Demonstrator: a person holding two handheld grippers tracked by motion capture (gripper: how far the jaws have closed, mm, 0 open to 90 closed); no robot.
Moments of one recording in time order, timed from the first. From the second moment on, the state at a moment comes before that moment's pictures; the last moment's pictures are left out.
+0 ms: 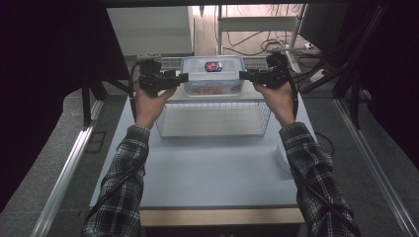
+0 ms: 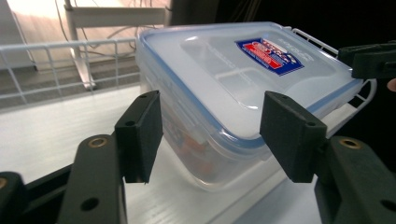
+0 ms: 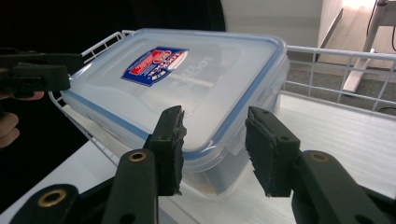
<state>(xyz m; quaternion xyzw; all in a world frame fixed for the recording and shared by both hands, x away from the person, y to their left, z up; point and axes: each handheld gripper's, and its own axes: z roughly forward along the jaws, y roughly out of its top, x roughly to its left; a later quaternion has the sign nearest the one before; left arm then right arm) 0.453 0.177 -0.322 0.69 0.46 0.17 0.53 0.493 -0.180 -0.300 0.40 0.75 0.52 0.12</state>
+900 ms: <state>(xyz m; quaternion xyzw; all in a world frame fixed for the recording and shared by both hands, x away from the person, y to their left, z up) 0.398 0.163 -0.343 0.75 0.36 0.16 0.54 0.452 -0.182 -0.314 0.33 0.77 0.53 0.16</state>
